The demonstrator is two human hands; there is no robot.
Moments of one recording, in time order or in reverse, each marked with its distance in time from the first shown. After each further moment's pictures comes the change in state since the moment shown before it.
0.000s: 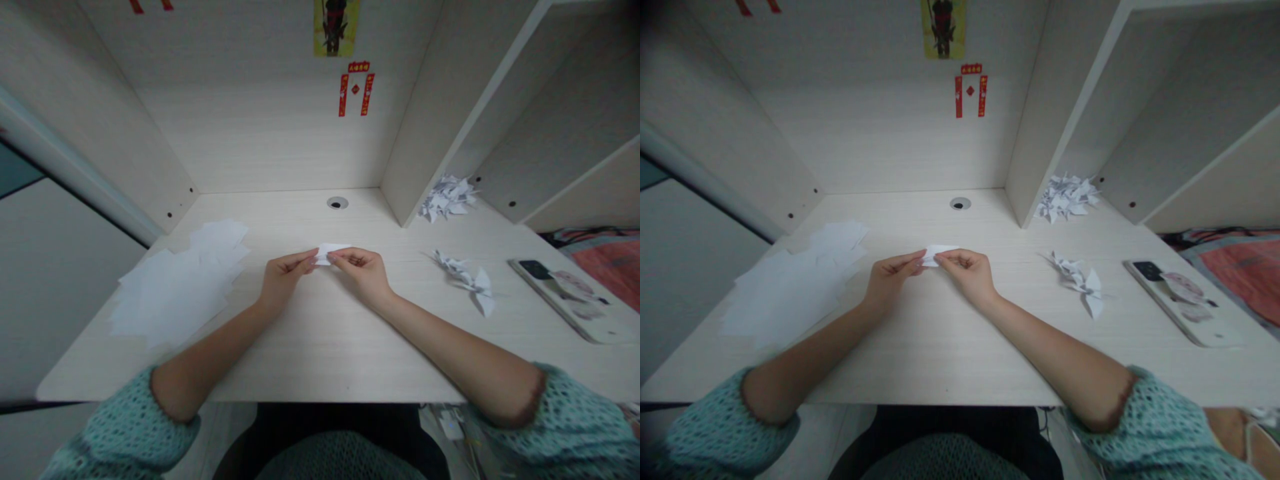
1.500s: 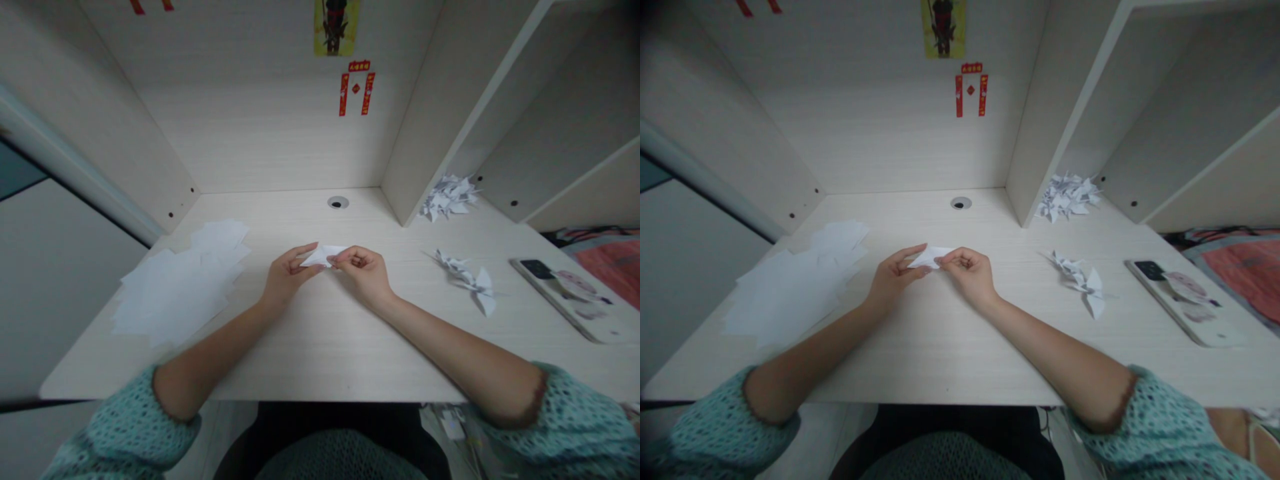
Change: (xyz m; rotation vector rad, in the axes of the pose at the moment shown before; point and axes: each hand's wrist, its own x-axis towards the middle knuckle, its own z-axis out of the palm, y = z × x) left_hand -0.005 0.012 0.003 -0.050 -0.107 -0.097; right_hand -0.002 0.003 -0.001 0.073 -0.005 0.012
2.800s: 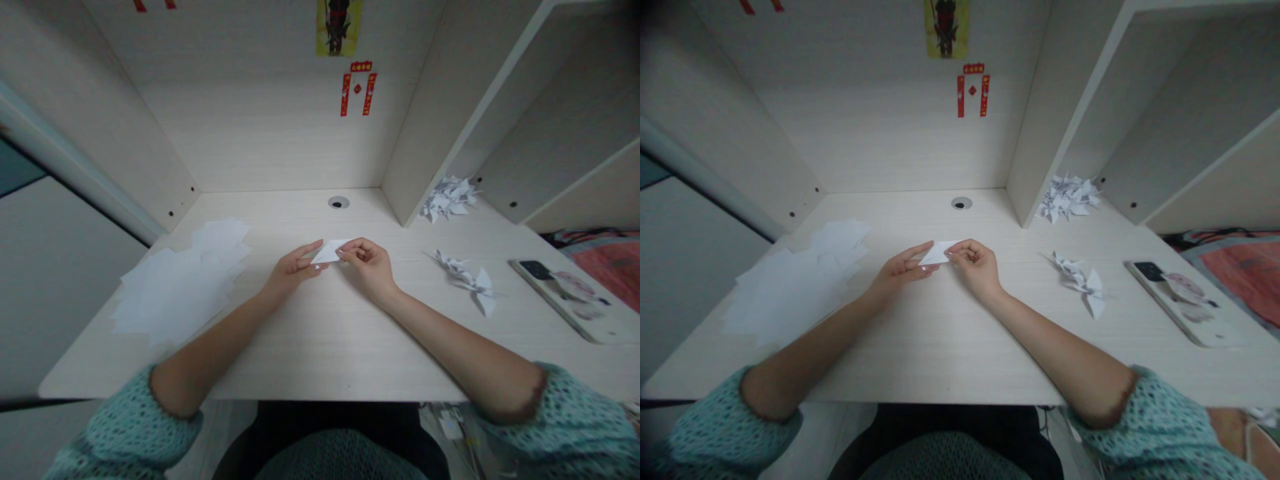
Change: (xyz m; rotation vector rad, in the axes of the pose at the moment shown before) left_hand 0.007 -0.003 -0.007 -0.075 -0.219 -0.091; right_hand 0.013 0.005 -0.010 -0.051 0.015 -0.046
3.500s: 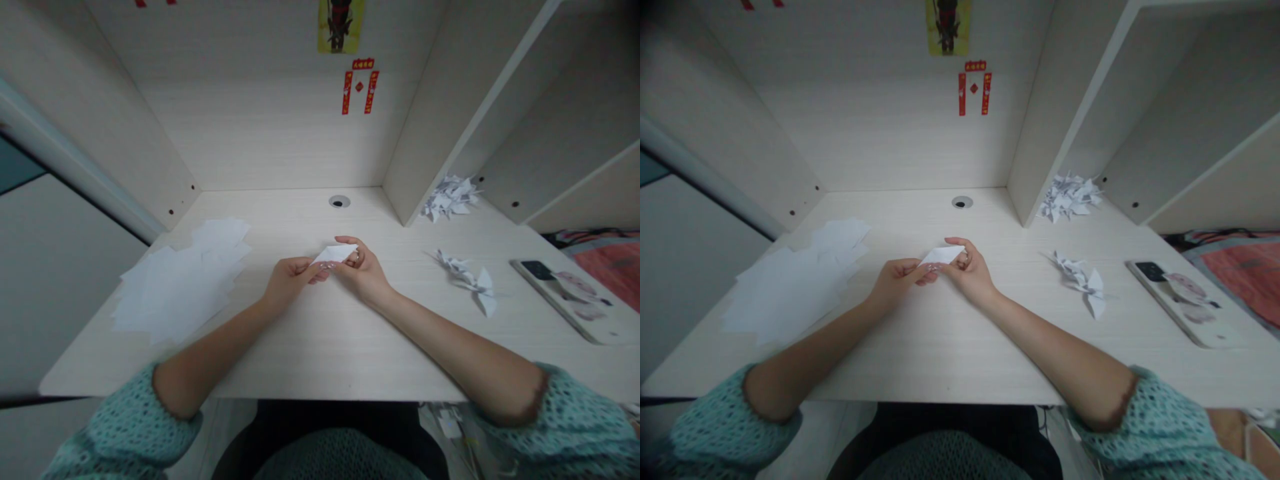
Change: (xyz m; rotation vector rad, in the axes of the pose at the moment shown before) left_hand -0.005 -0.003 0.008 0.299 0.154 0.059; right_hand -0.012 -0.001 0.010 0.081 -0.120 0.110
